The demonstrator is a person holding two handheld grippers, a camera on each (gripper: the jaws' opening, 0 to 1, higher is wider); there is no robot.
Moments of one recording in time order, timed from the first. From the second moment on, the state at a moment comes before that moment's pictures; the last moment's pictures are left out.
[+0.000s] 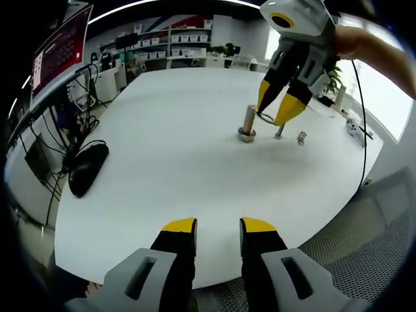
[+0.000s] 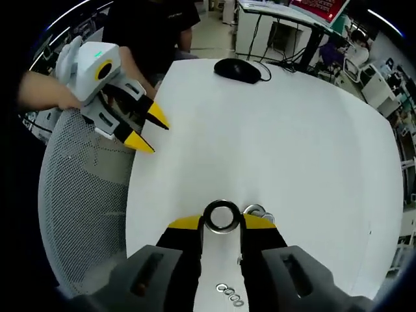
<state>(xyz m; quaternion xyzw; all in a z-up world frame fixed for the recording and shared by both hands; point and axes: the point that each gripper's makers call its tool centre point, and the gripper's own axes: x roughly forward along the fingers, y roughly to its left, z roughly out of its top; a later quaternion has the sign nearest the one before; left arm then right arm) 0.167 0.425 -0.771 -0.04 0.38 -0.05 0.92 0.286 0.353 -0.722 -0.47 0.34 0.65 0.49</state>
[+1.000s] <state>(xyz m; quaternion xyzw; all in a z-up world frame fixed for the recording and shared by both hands) 0.167 0.426 -0.771 -0.04 0.38 -0.04 0.92 0.327 0.359 -0.729 -0.53 0.32 0.62 0.48</state>
